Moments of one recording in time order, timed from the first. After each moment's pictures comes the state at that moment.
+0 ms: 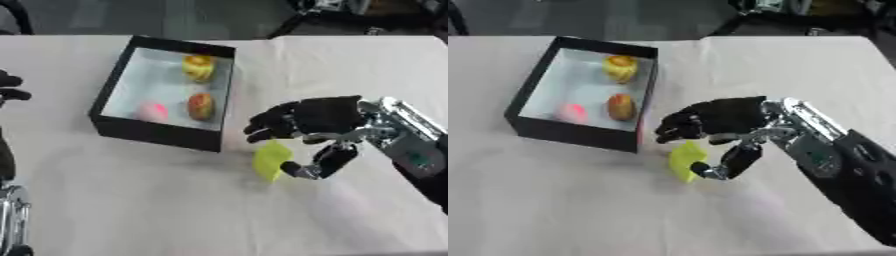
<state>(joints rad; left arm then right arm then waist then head) -0.32 0.02 -0.06 -1.82 -0.01 -0.13 0.23 -0.29 -0.73 0.30 -1.75 0.67 -0.66 0.52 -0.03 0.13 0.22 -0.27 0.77</state>
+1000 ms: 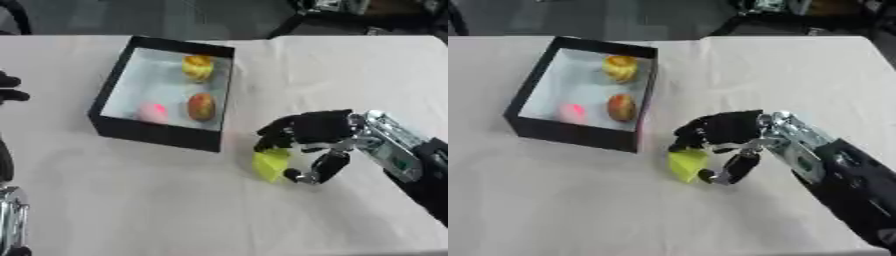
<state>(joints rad) -0.33 0.02 -0.06 -1.82 -0.01 -0.13 0.22 -0.28 -0.70 0.32 -1.62 0.77 -0.70 0.48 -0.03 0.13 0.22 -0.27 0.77</state>
